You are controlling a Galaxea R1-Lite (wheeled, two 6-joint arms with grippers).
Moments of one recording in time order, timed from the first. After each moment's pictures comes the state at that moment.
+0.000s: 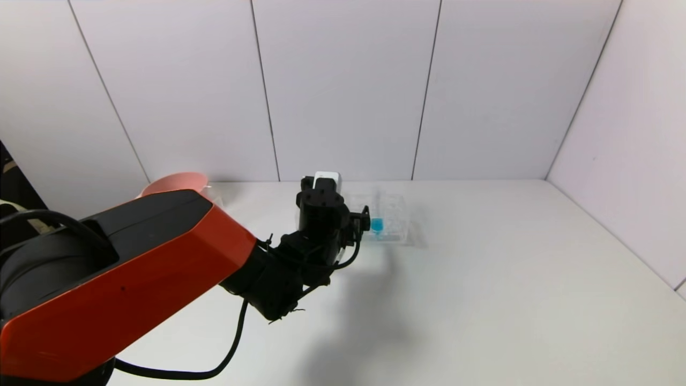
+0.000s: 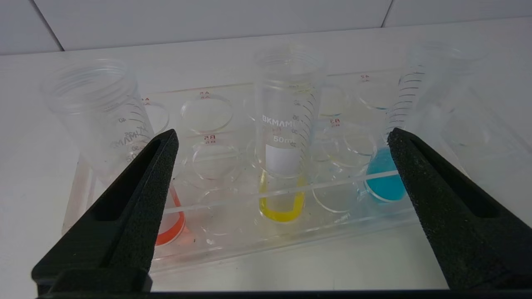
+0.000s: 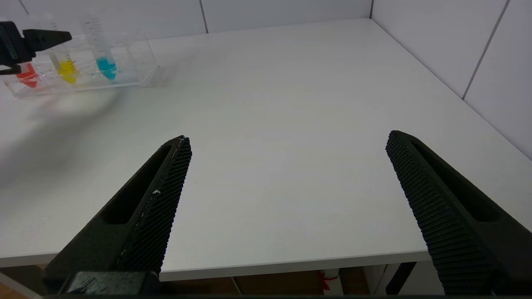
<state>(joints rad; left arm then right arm) -0.69 2.26 -1.17 -0.97 0.46 -0.16 0.00 0.00 0.00 0.00 -0.04 0.09</state>
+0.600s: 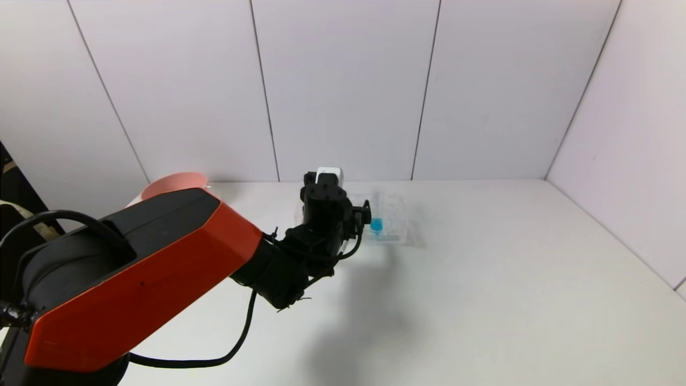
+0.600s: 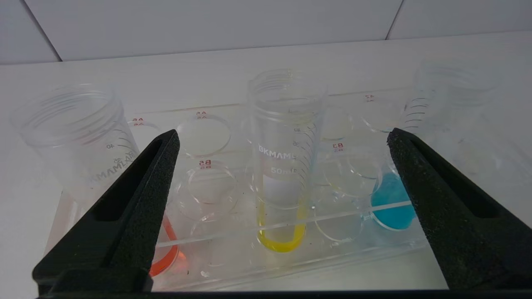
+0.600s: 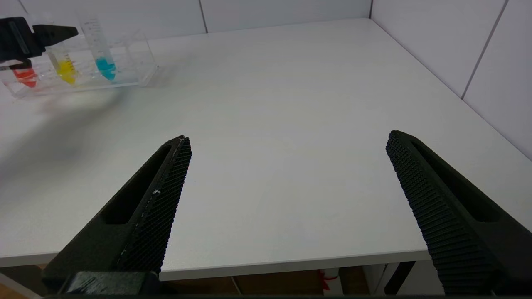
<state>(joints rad) -0.66 2.30 -1.26 -0.93 0.46 -0.16 0.00 0.00 0.00 0.00 -0.04 0.09</state>
